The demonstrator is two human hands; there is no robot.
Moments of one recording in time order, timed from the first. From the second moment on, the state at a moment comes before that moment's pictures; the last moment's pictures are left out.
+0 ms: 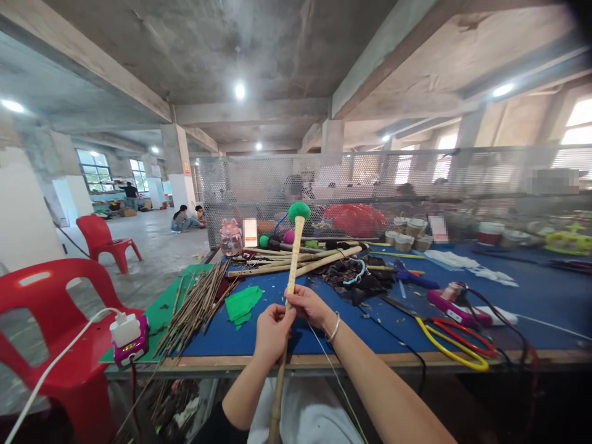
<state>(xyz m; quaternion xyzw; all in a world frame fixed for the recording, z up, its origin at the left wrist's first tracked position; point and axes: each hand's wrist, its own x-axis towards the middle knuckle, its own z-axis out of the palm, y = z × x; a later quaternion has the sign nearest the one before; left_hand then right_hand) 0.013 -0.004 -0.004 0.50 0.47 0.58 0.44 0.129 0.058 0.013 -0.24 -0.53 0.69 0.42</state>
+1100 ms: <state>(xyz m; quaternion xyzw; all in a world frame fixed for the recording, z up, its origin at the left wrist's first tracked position) 0.013 -0.001 -0.005 0.49 0.47 0.60 0.42 0.126 0.058 0.011 -0.26 -0.55 0.67 0.42</state>
